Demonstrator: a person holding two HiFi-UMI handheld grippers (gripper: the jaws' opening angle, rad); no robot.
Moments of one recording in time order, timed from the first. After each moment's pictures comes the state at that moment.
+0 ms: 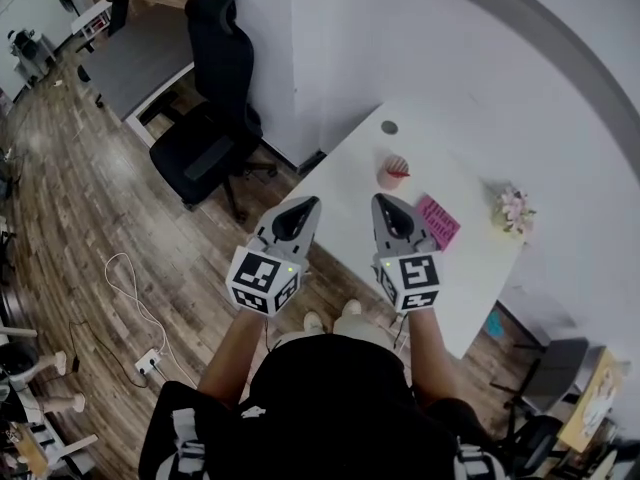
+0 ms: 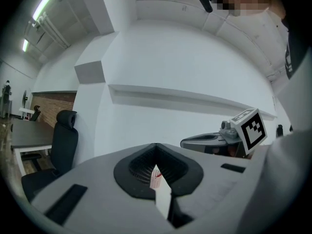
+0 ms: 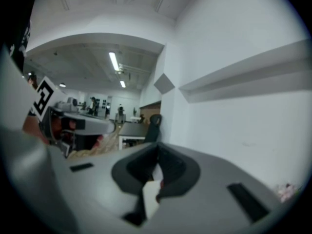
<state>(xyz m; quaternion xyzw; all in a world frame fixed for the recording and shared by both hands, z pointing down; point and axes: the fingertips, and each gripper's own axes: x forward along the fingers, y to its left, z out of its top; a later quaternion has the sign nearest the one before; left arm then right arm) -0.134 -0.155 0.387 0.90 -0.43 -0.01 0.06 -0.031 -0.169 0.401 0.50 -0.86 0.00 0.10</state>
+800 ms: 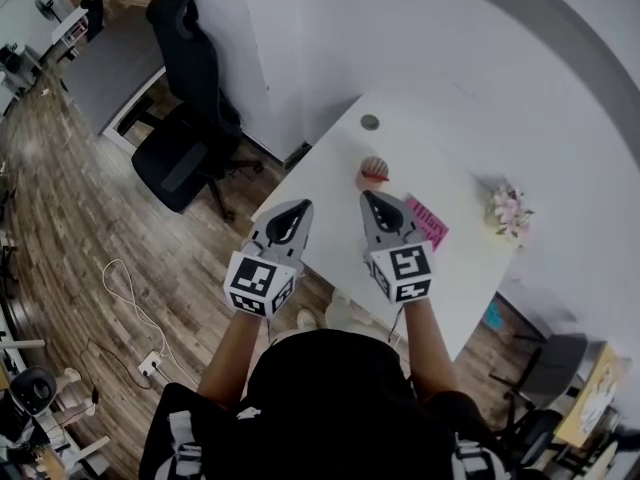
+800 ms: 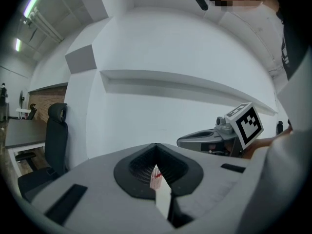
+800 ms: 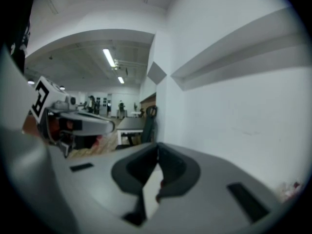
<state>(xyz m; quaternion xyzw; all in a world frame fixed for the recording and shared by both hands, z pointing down) -0.069 -0.220 0.424 0.90 -0.42 0.04 0.07 0.026 -0.240 0.444 0.49 -0.86 0.05 0.13</state>
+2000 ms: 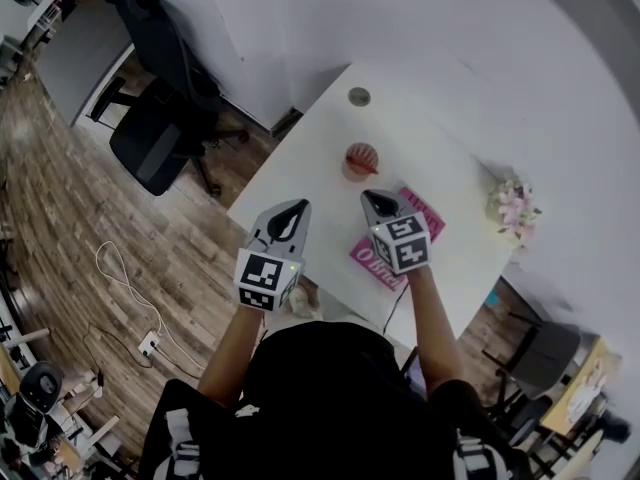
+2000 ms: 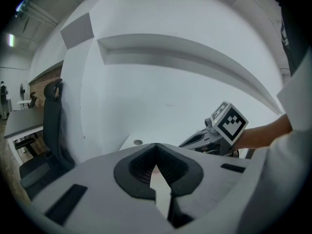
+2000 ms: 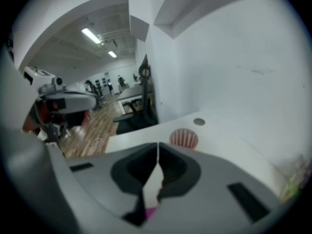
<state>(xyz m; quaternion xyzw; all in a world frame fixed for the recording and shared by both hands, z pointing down) -0.029 -0.268 0.532 0.88 -0.42 0.14 0.14 0.086 -0.289 0.610 0.43 -0.83 0.22 0.28</state>
